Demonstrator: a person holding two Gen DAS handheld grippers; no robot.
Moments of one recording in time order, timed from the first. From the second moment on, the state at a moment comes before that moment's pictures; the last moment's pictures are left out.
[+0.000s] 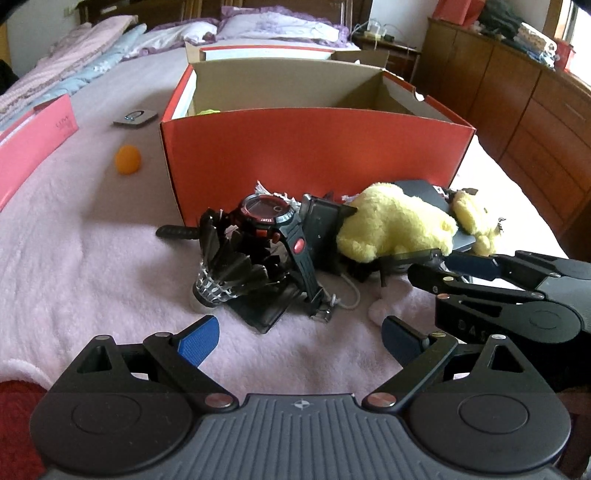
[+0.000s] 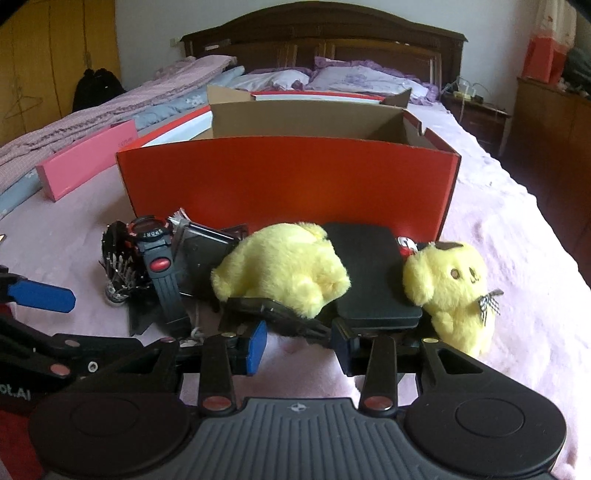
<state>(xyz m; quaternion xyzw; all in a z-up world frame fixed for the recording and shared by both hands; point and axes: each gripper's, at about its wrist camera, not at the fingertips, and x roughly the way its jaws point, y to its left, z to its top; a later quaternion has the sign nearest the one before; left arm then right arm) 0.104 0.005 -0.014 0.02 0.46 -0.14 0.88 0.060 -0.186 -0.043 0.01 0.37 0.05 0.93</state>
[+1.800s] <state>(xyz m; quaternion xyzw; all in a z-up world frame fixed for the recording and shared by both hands) 0.052 -0.069 -0.050 0.11 0.46 -0.33 0.81 -0.030 -0.242 -0.043 0.10 0.38 -0.03 0.92</state>
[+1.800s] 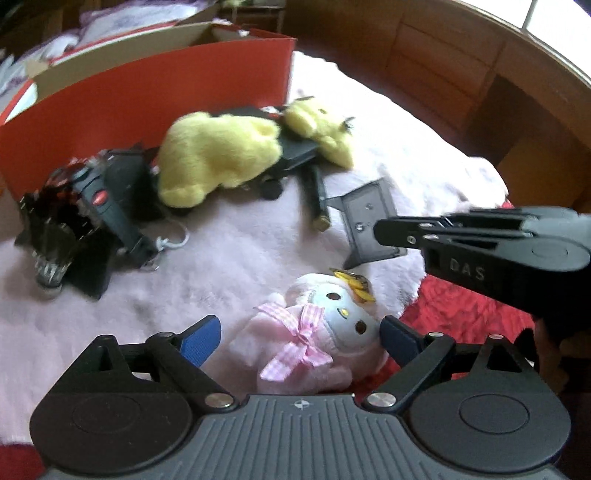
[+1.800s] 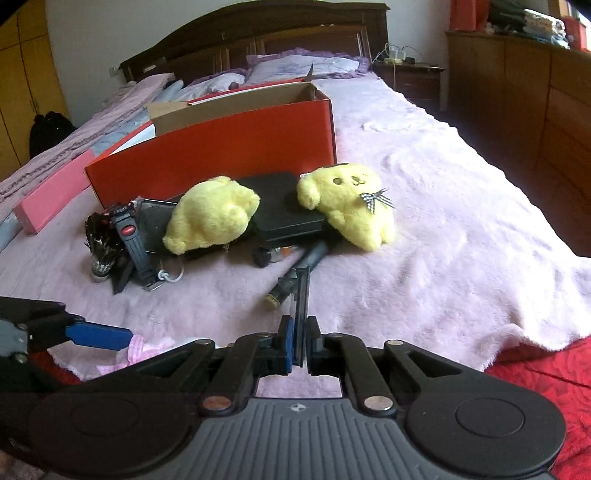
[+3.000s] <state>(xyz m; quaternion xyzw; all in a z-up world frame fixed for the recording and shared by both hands) 0.042 -0.057 -0.042 0.12 0.43 -0.32 0.84 -0.017 -0.240 -0.058 0.11 0.39 -0.02 0.91</state>
